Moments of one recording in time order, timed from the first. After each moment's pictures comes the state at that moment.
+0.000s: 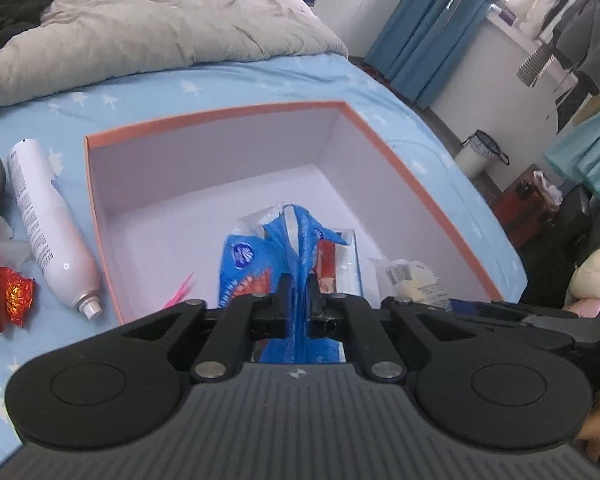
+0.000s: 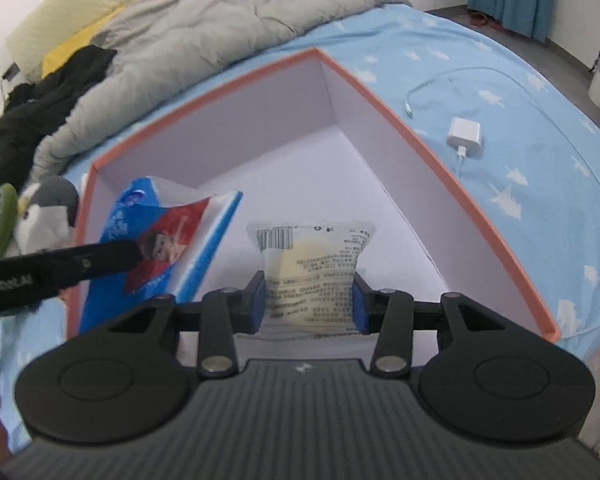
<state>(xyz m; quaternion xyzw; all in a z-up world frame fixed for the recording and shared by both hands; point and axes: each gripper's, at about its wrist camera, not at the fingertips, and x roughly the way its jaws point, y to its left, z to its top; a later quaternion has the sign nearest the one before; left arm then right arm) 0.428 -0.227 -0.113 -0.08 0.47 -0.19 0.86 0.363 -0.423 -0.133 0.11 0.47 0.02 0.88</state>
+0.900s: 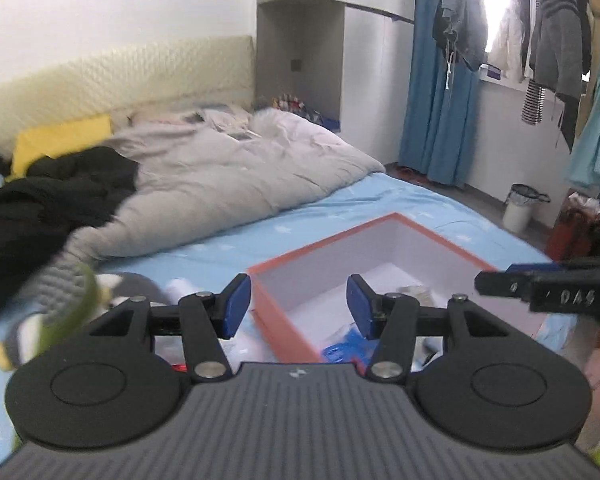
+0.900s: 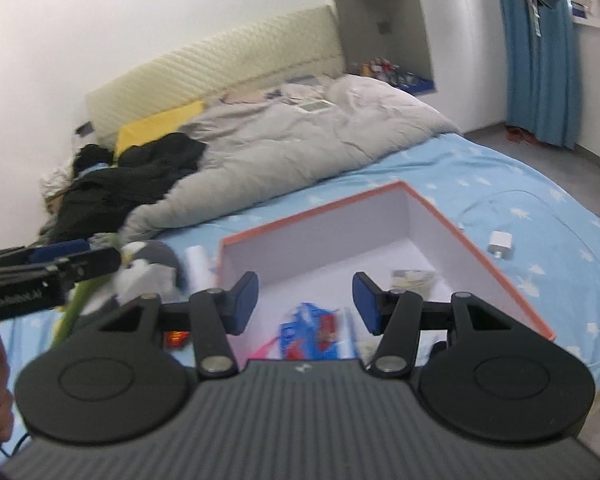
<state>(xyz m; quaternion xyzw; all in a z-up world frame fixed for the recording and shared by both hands) 0.282 -0.120 -0.010 0.04 0.26 -0.12 0.96 0.259 -0.366 -0.041 0.10 0.29 0.09 0.95</state>
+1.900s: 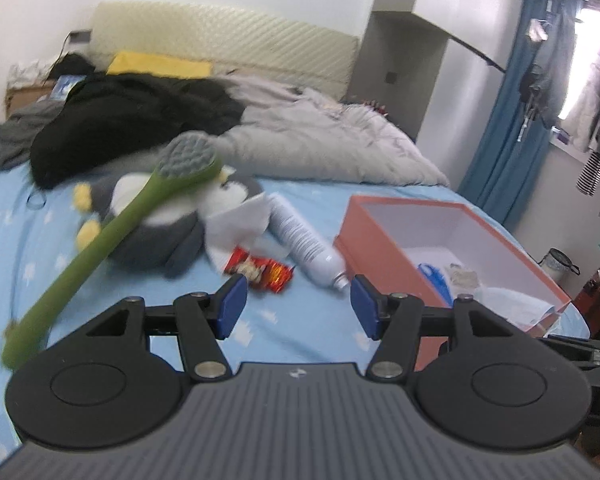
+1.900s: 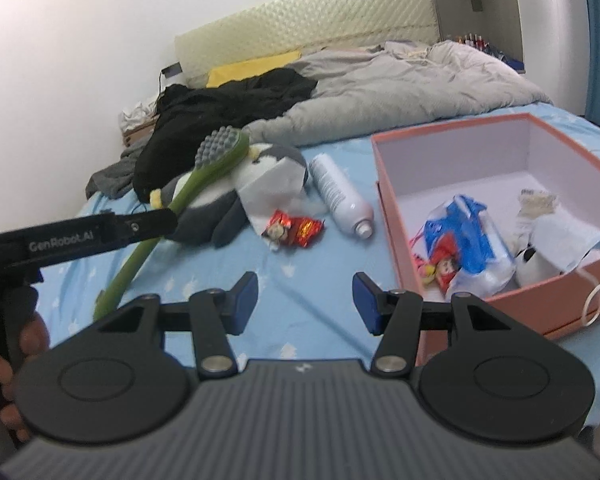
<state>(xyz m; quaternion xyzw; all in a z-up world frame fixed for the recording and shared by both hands) 0.141 0.009 -0.075 -0.10 0.27 -0.02 0.96 0.164 -0.237 -0.101 0.06 0.32 0.21 0.92</state>
